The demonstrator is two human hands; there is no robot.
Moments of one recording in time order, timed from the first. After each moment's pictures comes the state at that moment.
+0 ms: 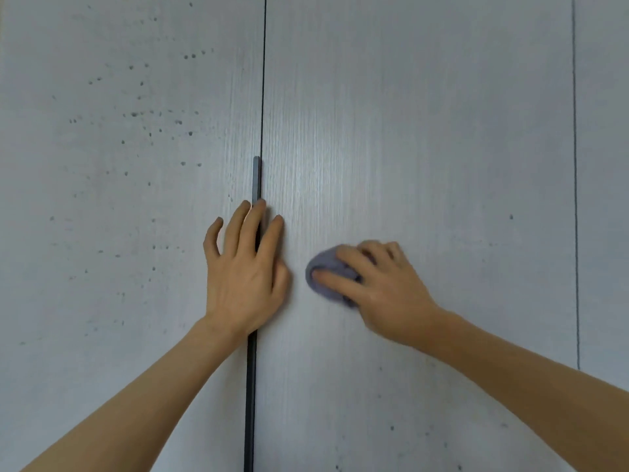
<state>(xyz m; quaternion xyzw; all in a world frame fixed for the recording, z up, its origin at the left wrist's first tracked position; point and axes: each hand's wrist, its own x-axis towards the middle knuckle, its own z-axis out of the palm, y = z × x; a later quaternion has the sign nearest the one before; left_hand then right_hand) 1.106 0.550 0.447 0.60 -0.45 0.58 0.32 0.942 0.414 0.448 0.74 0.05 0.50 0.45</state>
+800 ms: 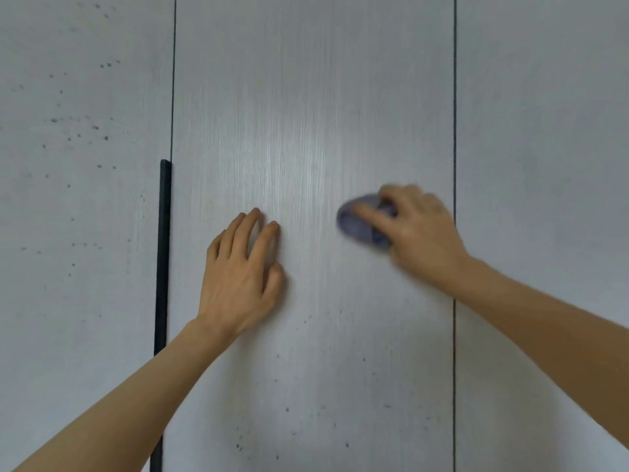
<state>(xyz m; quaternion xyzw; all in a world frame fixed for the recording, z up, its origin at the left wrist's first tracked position) 1.002 0.498 0.440 0.63 -0.50 0.50 0.32 0.794 0.351 0.504 0.71 -0.03 0.56 0.43</state>
